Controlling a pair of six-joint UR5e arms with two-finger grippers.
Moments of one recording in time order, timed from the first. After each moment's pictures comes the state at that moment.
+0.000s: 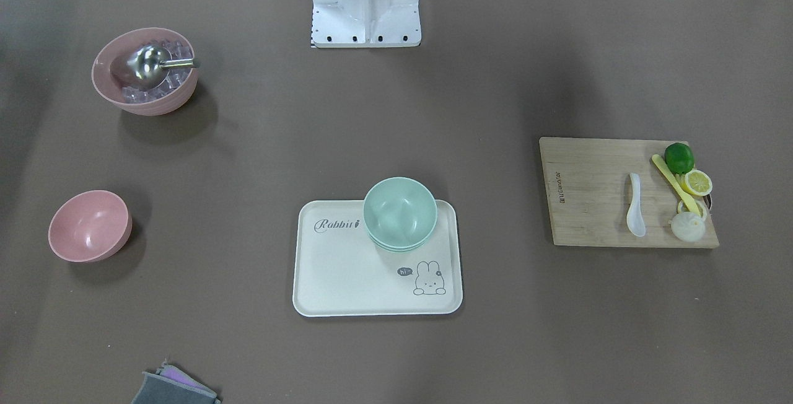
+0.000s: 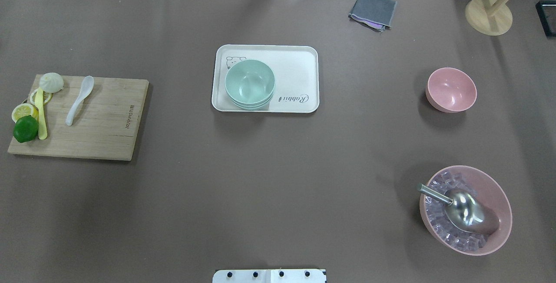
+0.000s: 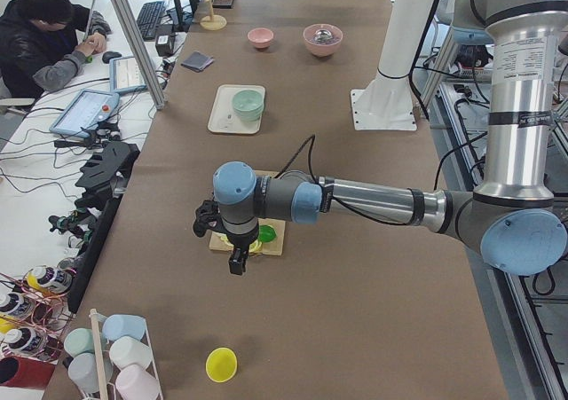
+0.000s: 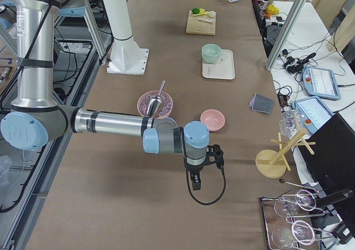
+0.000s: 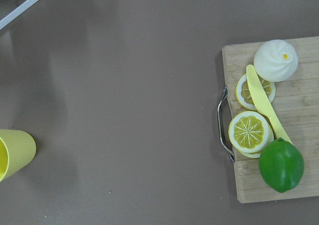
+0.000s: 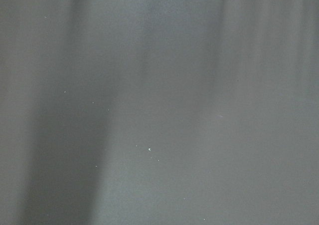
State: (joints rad) left arm -1.53 -1.54 -1.72 -1.57 -2.35 0.07; right arm 1.57 -1.66 1.60 -1.46 2.26 -0.14
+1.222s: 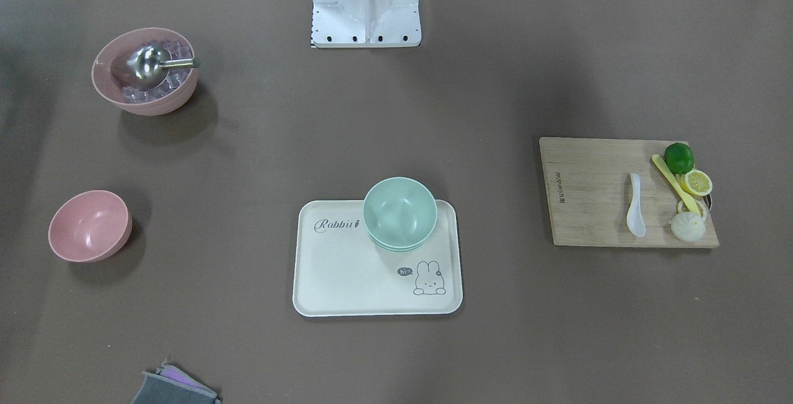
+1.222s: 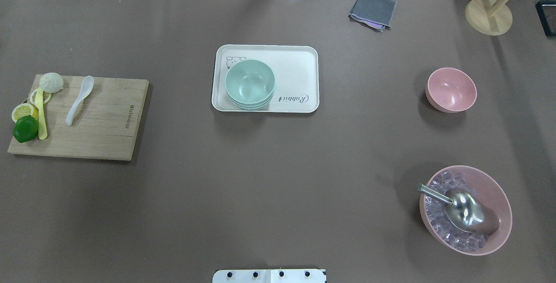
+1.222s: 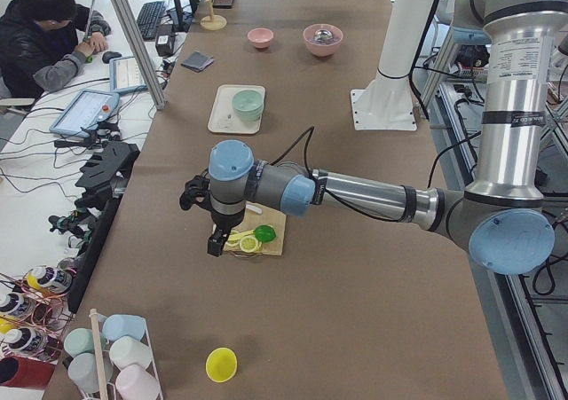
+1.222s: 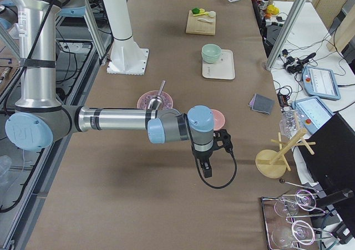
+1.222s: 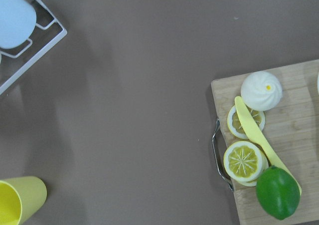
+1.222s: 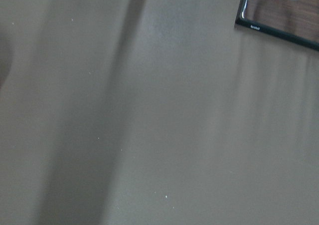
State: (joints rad) left arm -1.53 -1.59 -1.71 -1.80 -2.30 0.06; right arm 1.57 -1.62 1.68 -1.39 2.27 -0.13
